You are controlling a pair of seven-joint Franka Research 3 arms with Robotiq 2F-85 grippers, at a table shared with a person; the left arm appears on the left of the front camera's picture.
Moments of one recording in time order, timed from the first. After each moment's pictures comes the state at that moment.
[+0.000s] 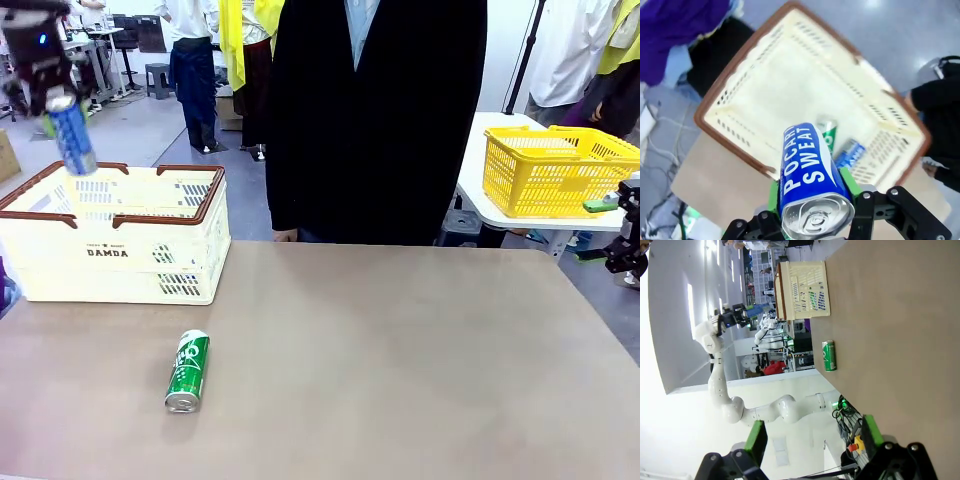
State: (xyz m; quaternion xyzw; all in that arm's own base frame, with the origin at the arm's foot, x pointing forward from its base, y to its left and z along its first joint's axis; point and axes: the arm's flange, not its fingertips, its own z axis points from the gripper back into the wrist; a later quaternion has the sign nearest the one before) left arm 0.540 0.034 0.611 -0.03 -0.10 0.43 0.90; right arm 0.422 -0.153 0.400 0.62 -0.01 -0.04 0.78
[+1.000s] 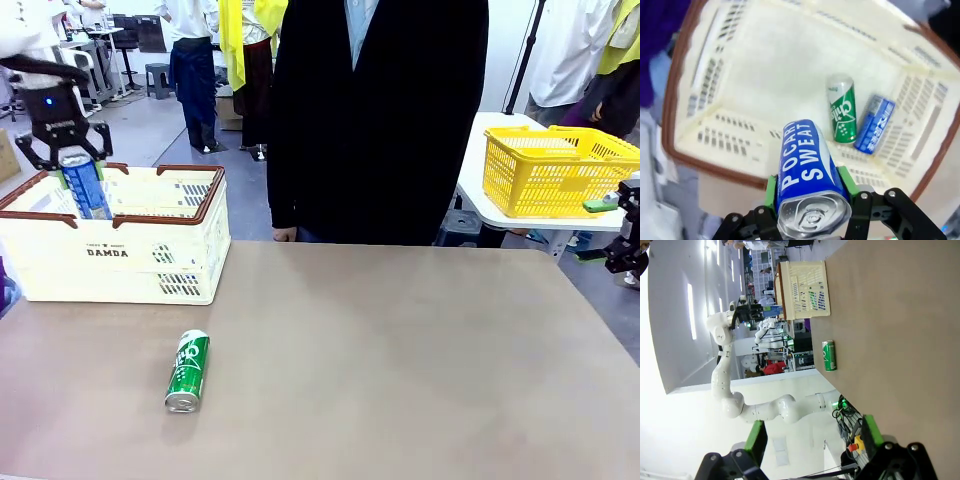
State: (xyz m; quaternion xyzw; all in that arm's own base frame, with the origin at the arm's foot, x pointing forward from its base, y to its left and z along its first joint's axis) left arm 0.562 0.032 0.533 -0.03 -0.02 0.22 0.97; right arm 0.422 -0.152 0.400 0.62 -0.01 -0.04 0.78
